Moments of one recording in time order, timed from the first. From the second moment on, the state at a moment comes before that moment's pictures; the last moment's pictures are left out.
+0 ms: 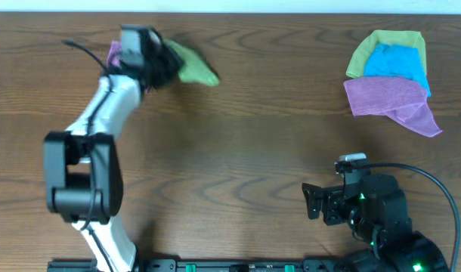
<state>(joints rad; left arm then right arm) -0.05 1.96 1.47 -0.26 0.39 -0.83 0.34 0.54 0.67 -0.94 -0.04 0.26</state>
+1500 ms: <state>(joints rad) 0.11 2.08 1.56 -0.22 0.12 -0.88 0.34 0.54 0.67 -0.94 -0.04 0.26</state>
